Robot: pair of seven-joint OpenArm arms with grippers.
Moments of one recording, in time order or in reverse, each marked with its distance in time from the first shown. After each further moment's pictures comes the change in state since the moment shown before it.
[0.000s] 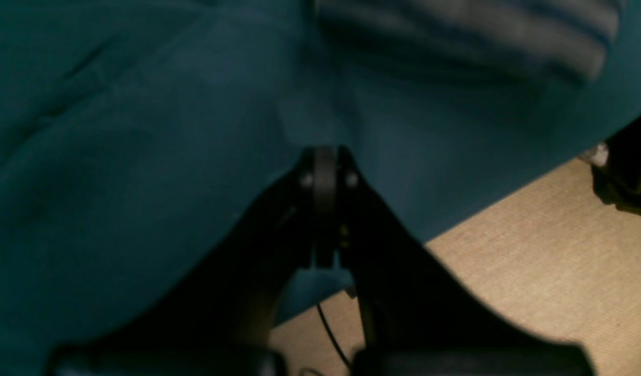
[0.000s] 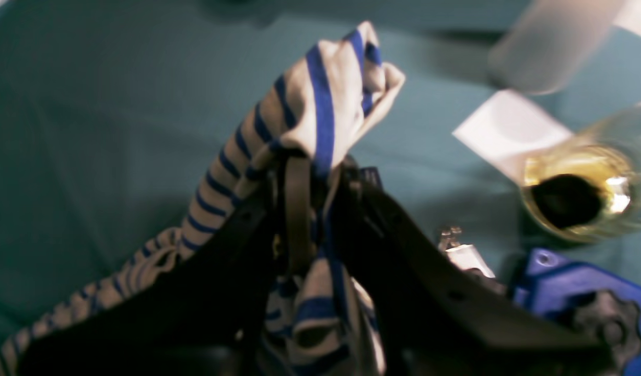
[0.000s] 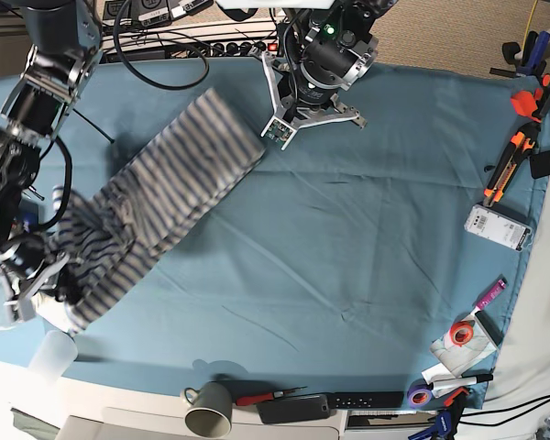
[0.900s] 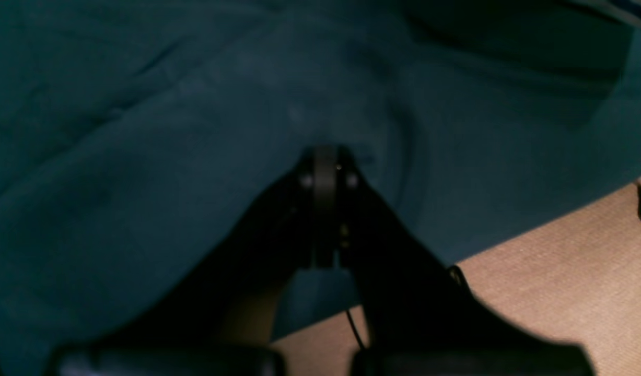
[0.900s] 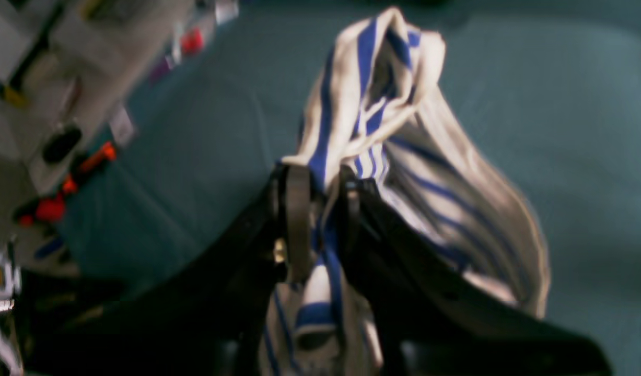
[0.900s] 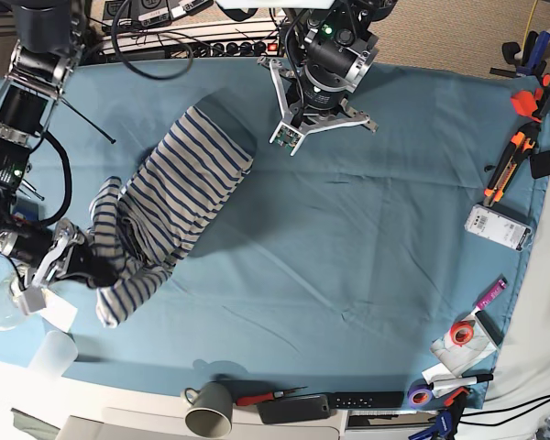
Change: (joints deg) left arm -0.2 -0.2 0.0 0.2 5.8 2.1 -0.6; right arm -3.4 5.5 -6.3 -4.0 41.2 3.7 -16.9
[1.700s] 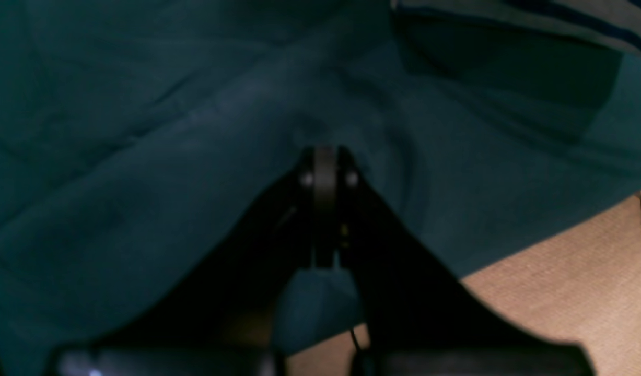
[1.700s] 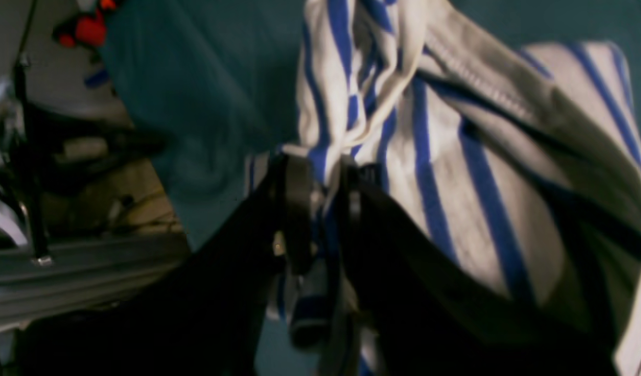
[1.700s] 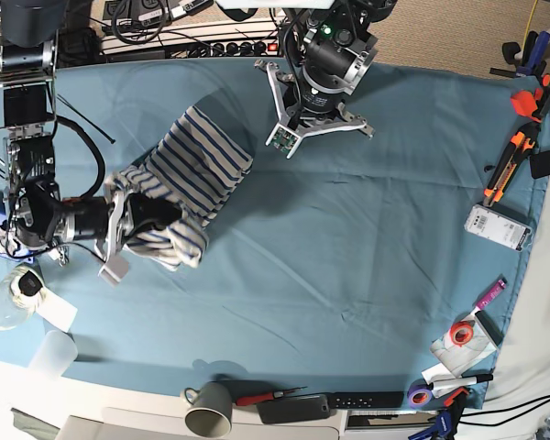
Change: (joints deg) left arm -0.6 0.0 0.1 0.0 0.4 -0.2 -3.0; right arm -1.6 6.4 -28.3 1.7 7.0 0.0 0.4
